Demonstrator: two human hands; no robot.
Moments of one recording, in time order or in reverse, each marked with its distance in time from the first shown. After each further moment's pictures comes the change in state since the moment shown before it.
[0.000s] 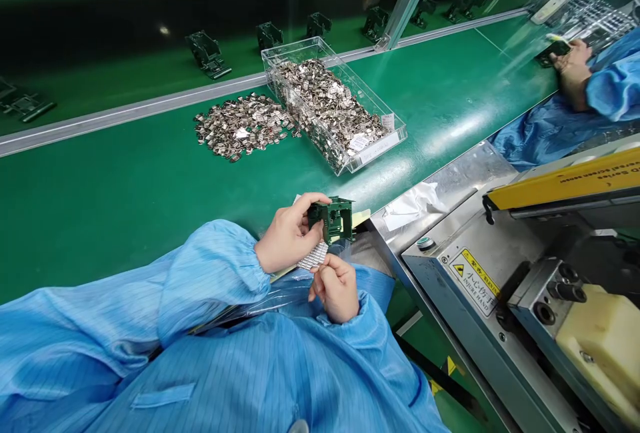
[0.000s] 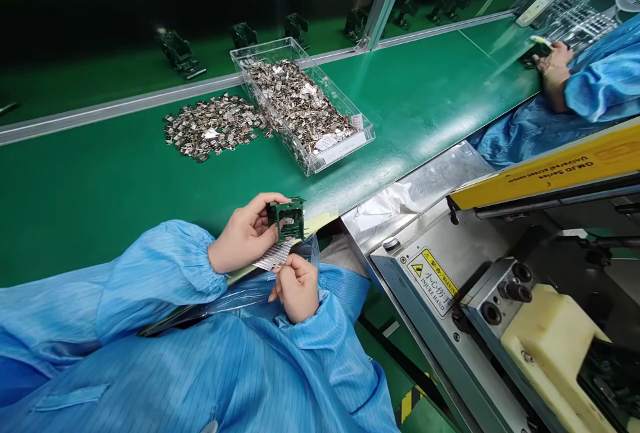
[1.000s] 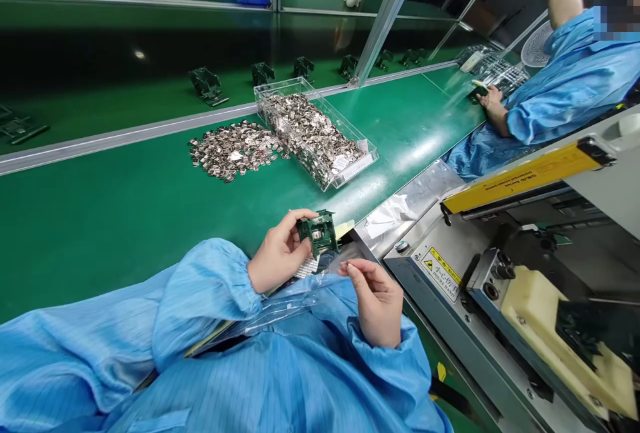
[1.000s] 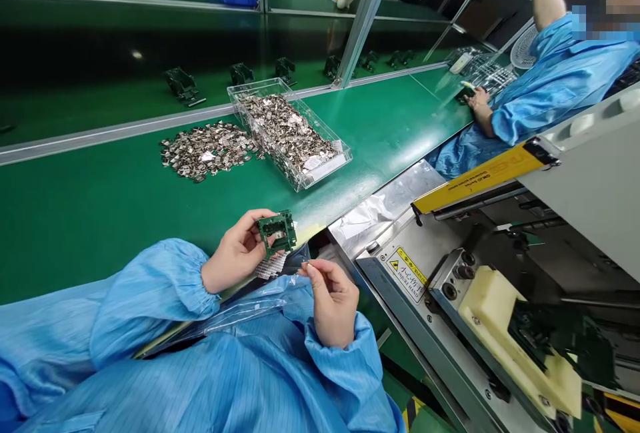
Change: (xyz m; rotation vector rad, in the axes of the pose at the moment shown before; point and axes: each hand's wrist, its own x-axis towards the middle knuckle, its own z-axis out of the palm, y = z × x) left_hand -0.013 -0.013 0.001 -0.273 -0.001 0.060; right_hand -0.034 -0.054 -0.039 -0.299 0.363 -0.447
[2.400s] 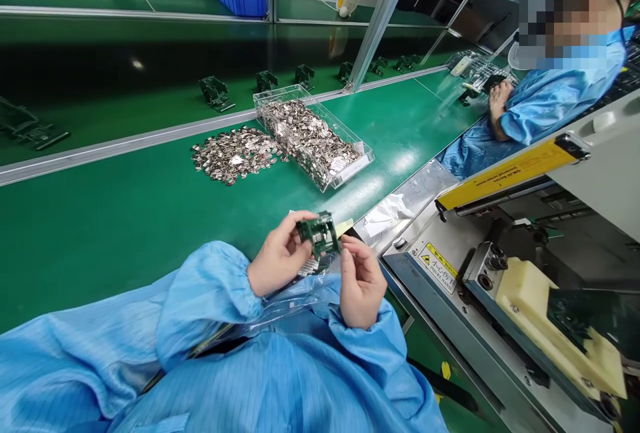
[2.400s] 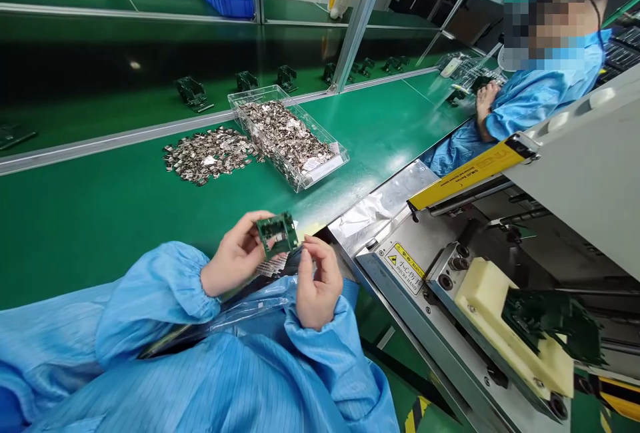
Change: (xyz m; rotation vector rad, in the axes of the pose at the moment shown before) left_hand -0.004 0.017 0.000 -0.107 -0.015 0.002; right_hand 0.004 -0.002 0.035 0.002 0.166 -0.283
